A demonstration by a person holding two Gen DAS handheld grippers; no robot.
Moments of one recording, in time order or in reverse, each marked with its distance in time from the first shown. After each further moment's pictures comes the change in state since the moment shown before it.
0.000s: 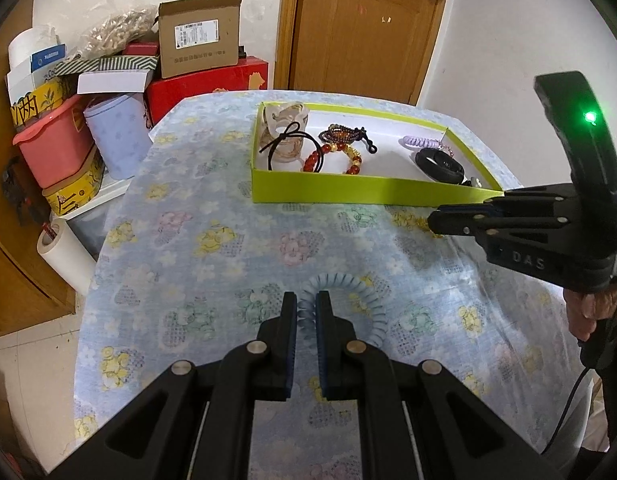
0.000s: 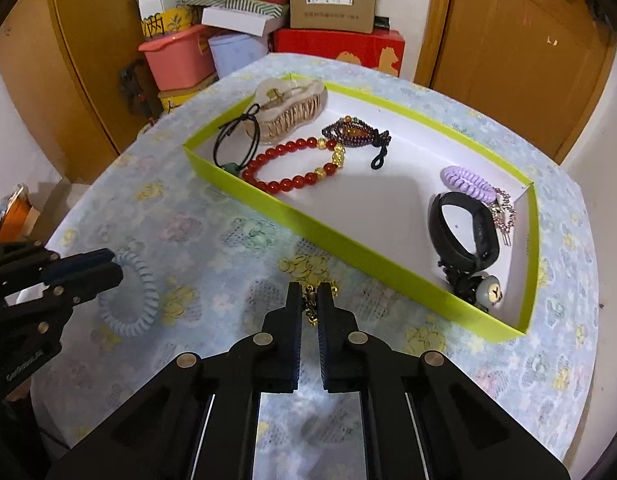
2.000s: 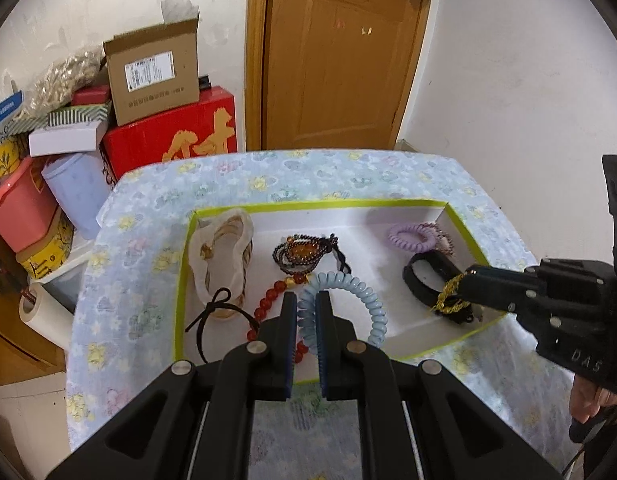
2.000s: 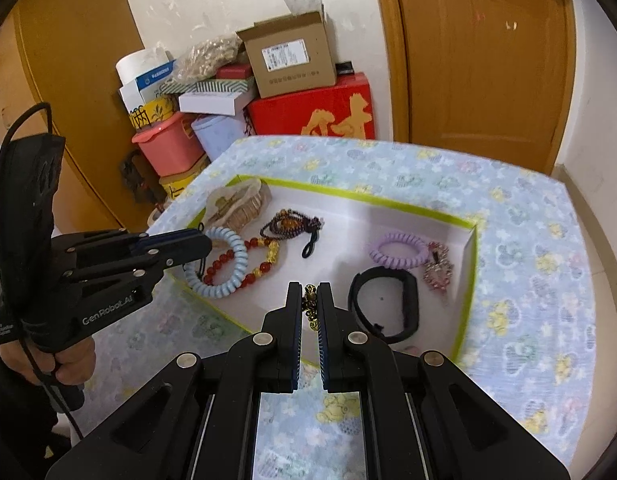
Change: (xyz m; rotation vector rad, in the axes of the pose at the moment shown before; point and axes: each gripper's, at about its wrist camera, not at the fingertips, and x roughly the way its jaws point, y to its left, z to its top) left arm 0.063 -0.040 0.122 0.058 -0.029 -0.033; right arm -0.025 -0.086 0.031 0.184 -0.185 0.117
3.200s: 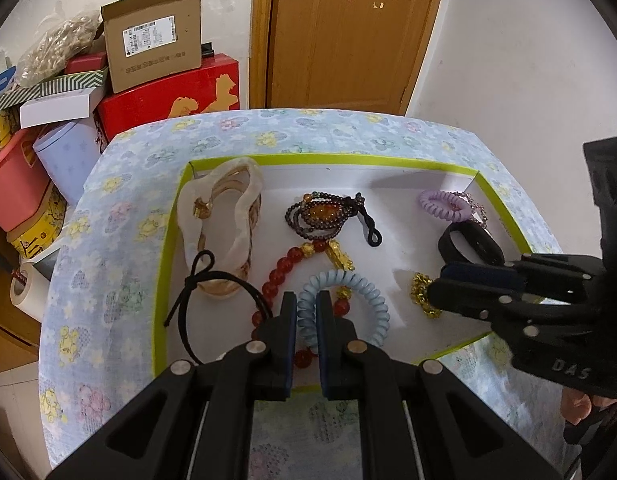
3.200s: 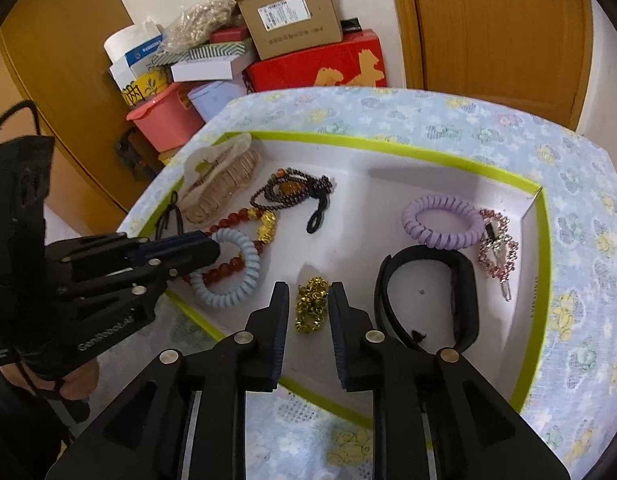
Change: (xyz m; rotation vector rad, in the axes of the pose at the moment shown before) left arm 0.037 0.015 -0.012 -0.021 0.078 -0.003; right arm 0.056 -0.003 -0.002 0.029 0.105 0.051
